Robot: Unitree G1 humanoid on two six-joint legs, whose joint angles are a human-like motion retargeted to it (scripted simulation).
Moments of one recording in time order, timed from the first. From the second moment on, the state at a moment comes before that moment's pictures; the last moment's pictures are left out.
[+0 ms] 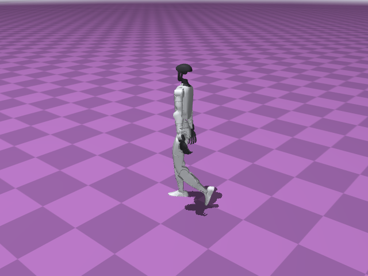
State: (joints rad) left arm 0.06 0.14 0.33 1.70 0.84 0.06 -0.20; right arm -0.03 -0.27 -0.56 1.68 -0.53 0.11 0.23; waist -0.20 0.04 -0.12; left_leg -0.11 -0.14 0.18 0.78 0.44 0.04; right_leg -0.28 -0.15 -0.03 0.22 -0.05 0.09
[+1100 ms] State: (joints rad) left arm -0.10 0.20 0.50 1.43 0.52 -0.24 -0.24; right arm 0.26 -0.13 -0.55 1.70 -0.67 0.05 0.29; waist -0.26 0.02 -0.16; left_leg 0.17 -0.20 -0.11 0.19 -0.11 0.22; right_leg -0.47 -0.22 -0.20 0.20 0.10 0.11
